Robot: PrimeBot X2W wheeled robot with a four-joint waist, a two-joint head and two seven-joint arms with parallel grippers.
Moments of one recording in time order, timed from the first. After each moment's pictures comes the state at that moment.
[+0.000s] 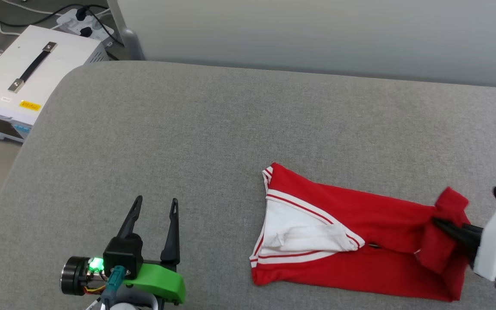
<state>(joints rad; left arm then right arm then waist) -0.01 0.09 -0.11 0.12 -0.04 0.00 -0.26 -0.13 -0.70 0.28 0.03 1.06 0.13 0.55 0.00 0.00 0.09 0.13</state>
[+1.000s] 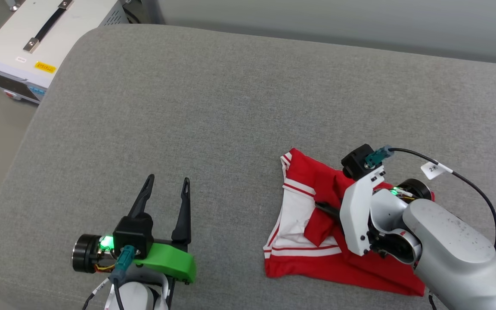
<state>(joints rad) -0.09 0.06 -0.13 0.15 -0.04 0.00 -0.26 -0.62 -0.35 0.83 0.45 0.85 0.13 0.43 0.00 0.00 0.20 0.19</state>
